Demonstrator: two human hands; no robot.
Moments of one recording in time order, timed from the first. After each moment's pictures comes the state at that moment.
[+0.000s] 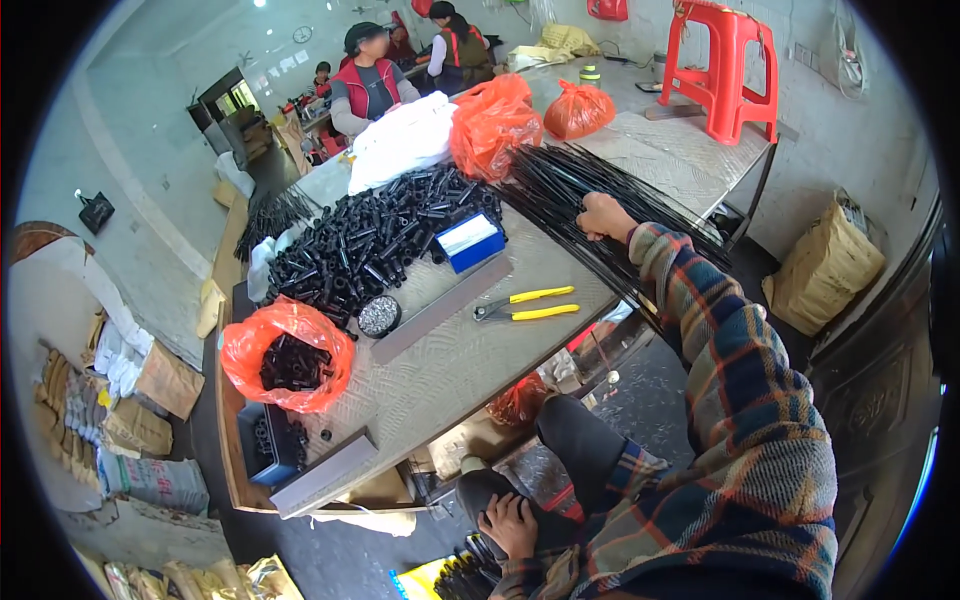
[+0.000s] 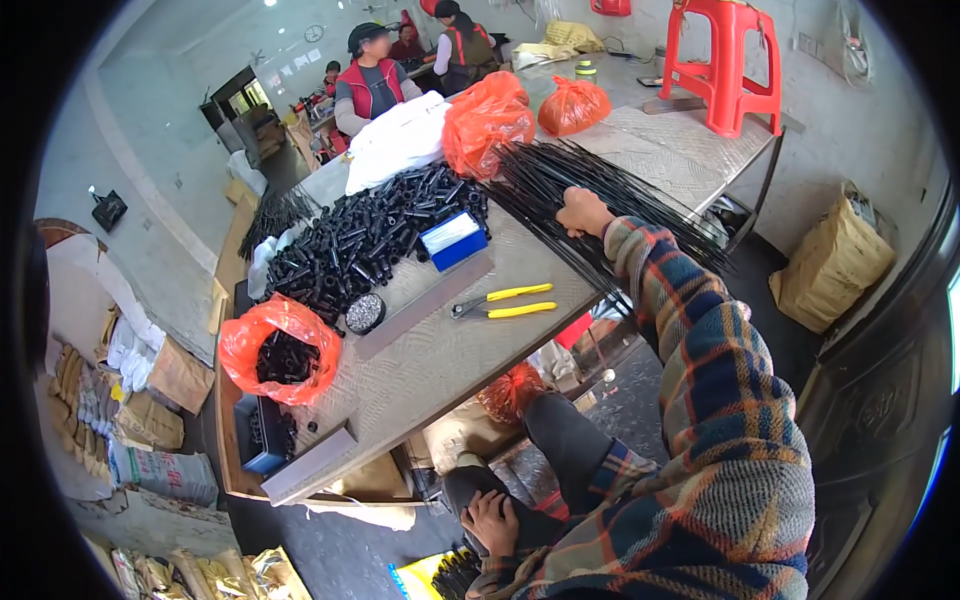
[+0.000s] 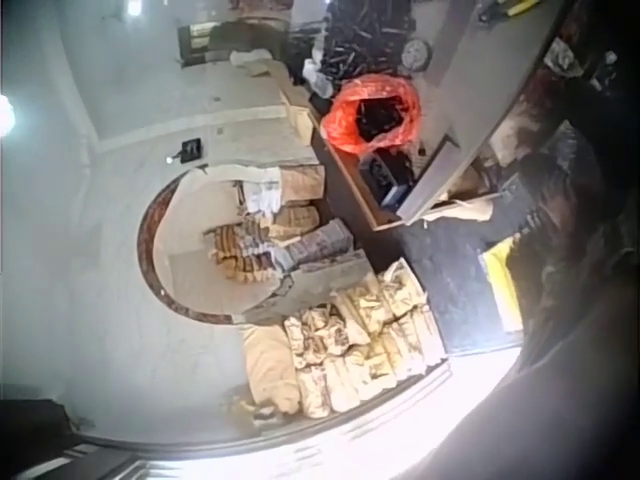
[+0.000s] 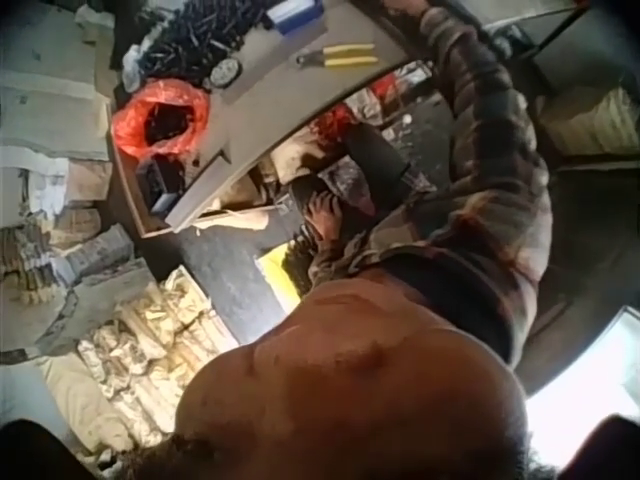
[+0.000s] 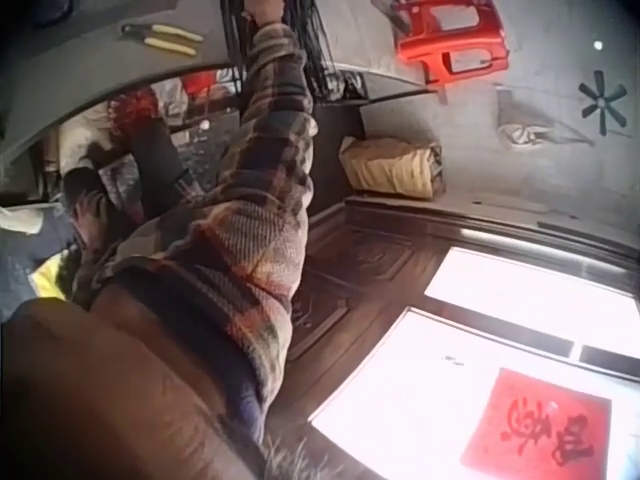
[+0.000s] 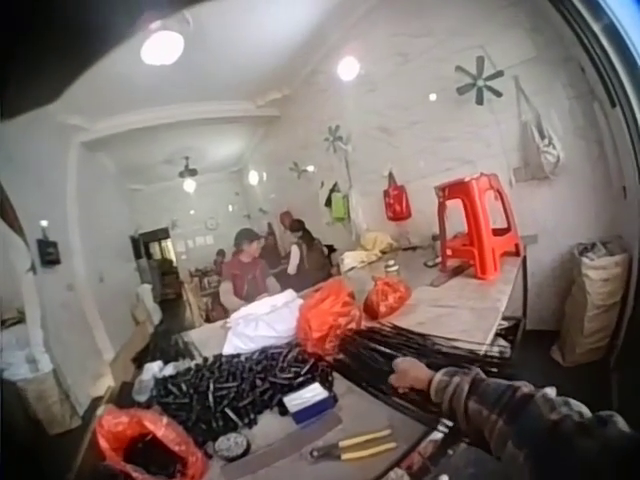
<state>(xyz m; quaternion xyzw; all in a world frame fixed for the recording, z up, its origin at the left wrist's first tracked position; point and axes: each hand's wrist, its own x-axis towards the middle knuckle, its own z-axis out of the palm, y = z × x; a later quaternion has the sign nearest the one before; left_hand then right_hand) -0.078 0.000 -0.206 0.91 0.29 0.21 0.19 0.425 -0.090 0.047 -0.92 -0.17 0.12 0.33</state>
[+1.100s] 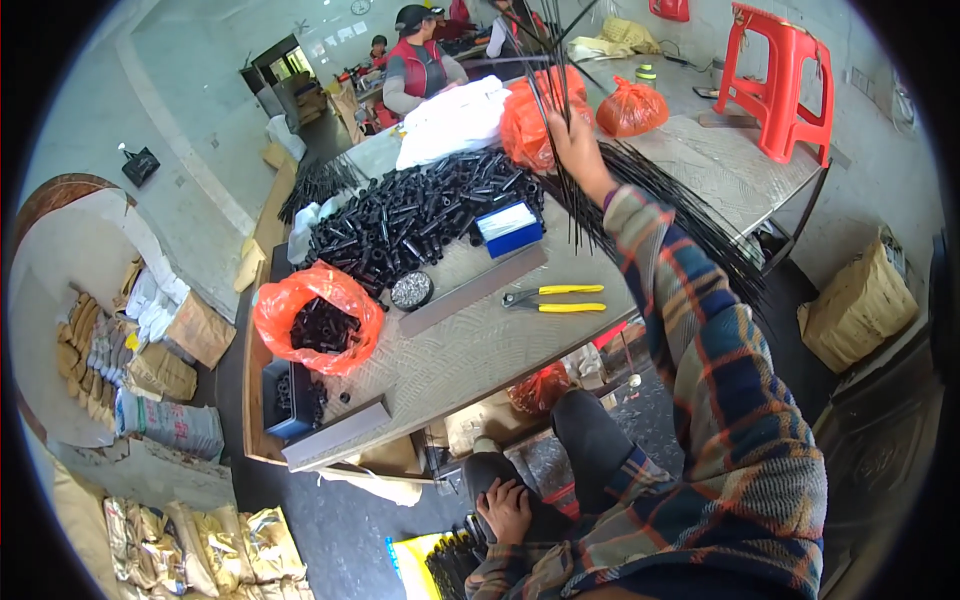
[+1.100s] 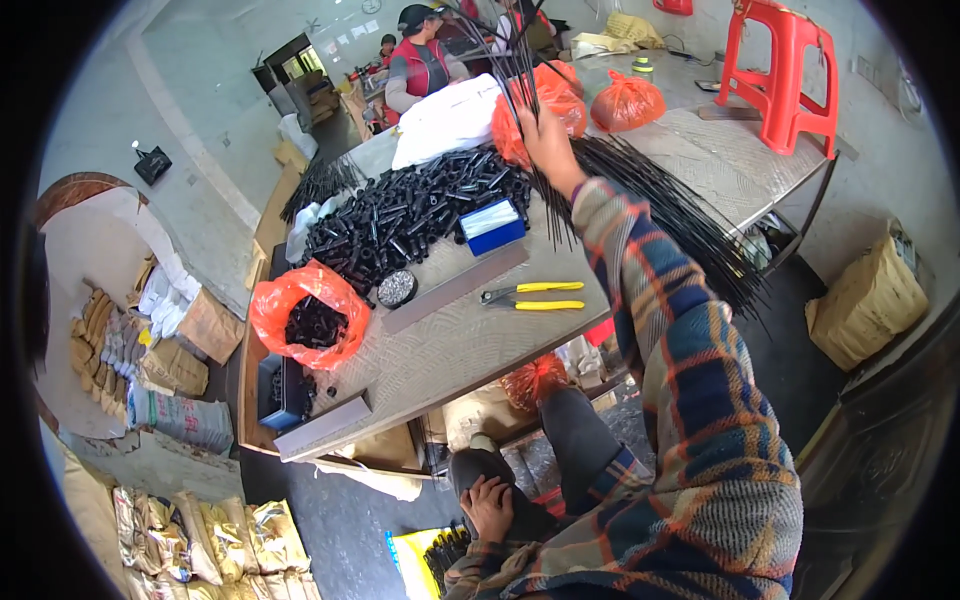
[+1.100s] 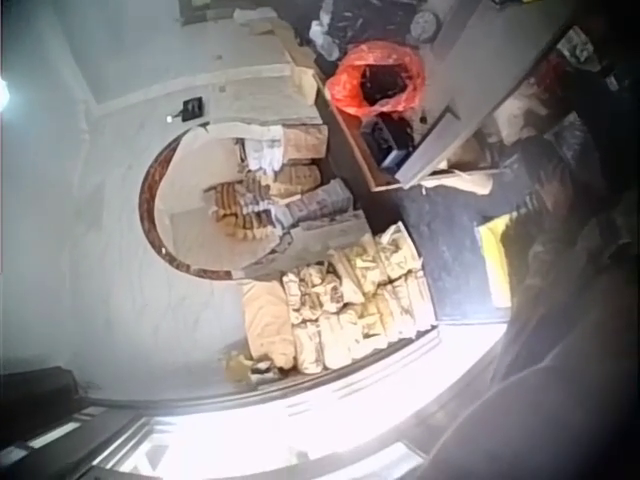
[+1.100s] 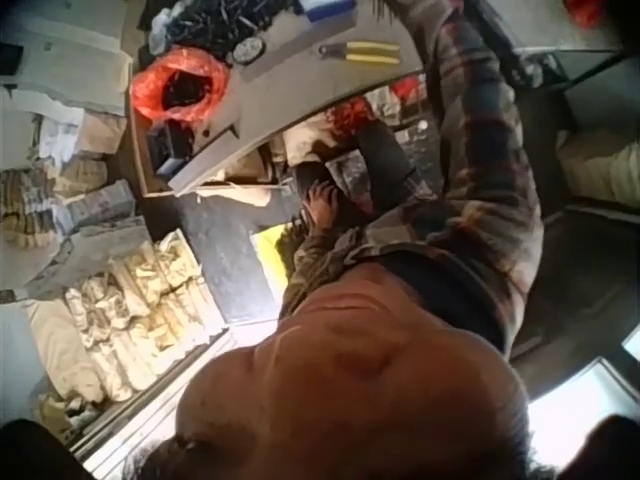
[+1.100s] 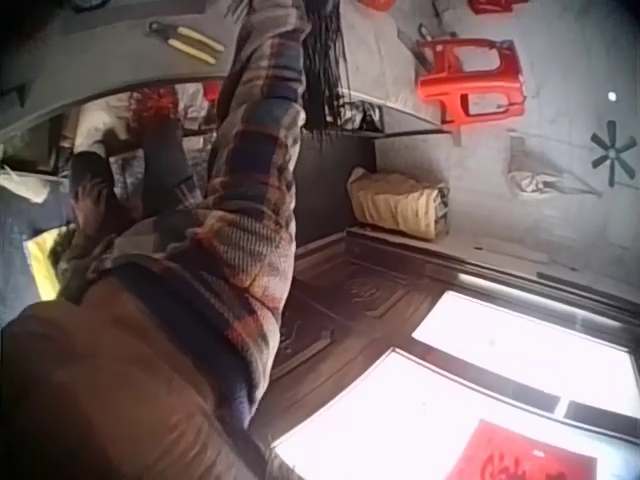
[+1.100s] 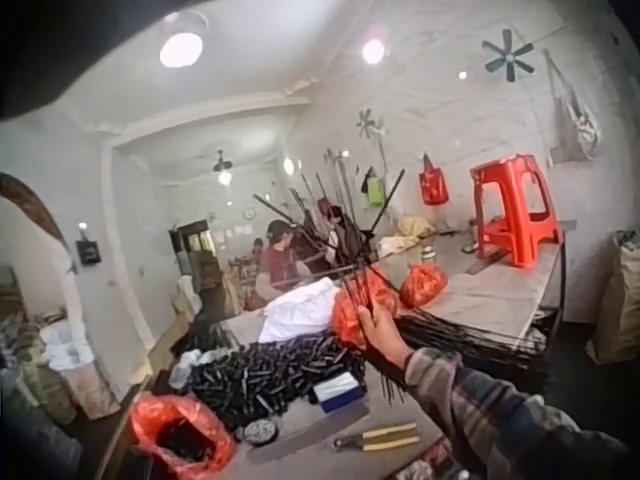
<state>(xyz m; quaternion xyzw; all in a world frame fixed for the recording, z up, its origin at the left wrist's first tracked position) -0.077 0.003 -0.210 0.93 0.26 0.21 0.18 0.433 0.010 0.125 -0.56 -0.40 -0.43 0.58</state>
